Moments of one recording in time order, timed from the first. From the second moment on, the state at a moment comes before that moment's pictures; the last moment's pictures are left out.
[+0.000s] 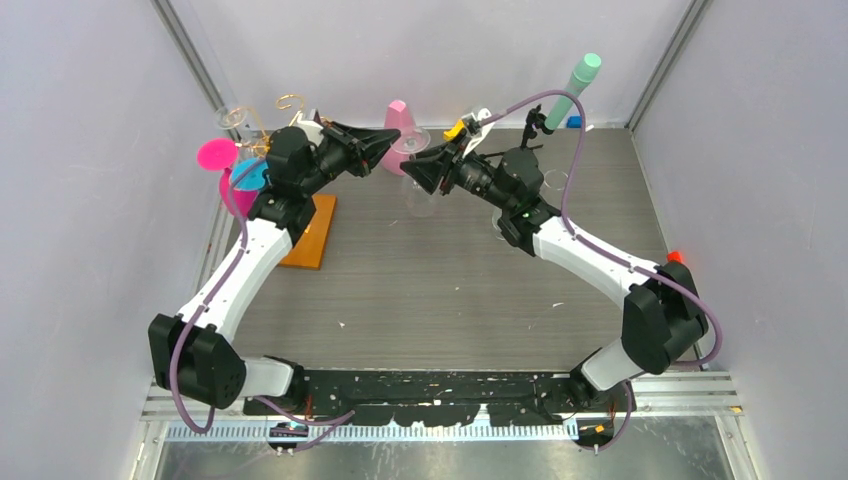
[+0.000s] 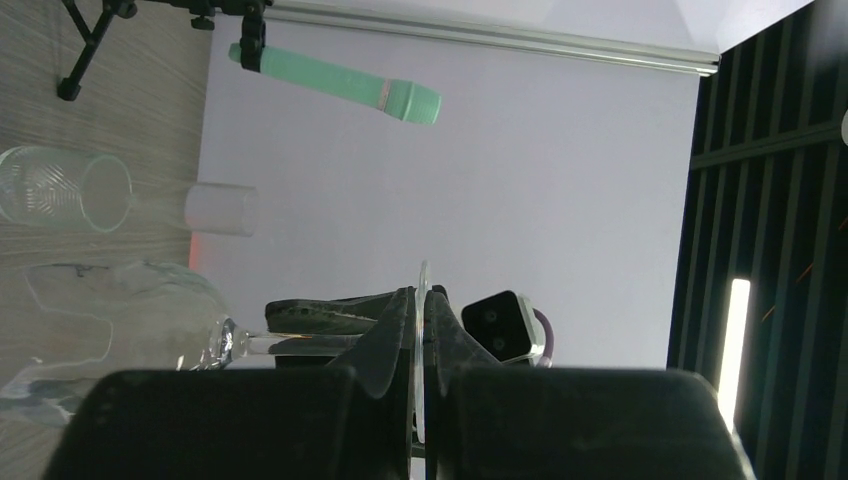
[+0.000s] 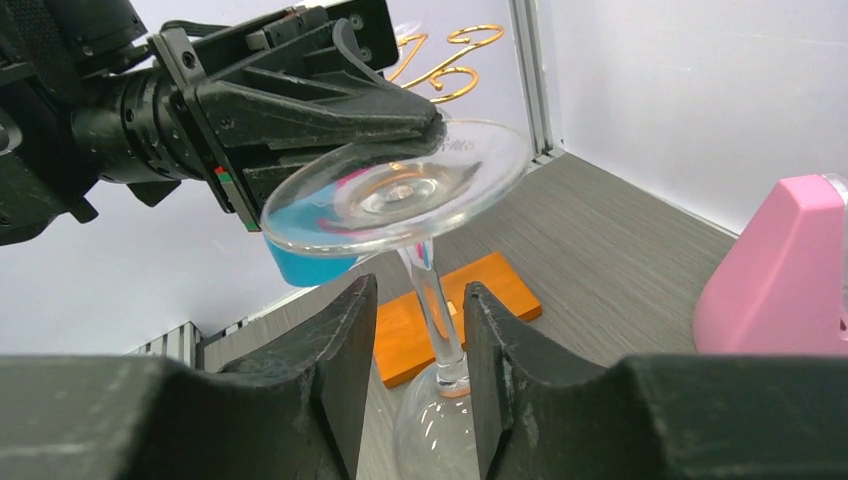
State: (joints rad) left arm -0.31 1.32 1.20 0.12 0.43 -1.65; right arm 0.60 1.51 1.13 0.62 -0.43 0.37
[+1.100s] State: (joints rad) left arm -0.31 1.18 1.04 0.15 0.42 -1.46; right arm 0.61 1.50 1.08 0.86 0.22 0.84
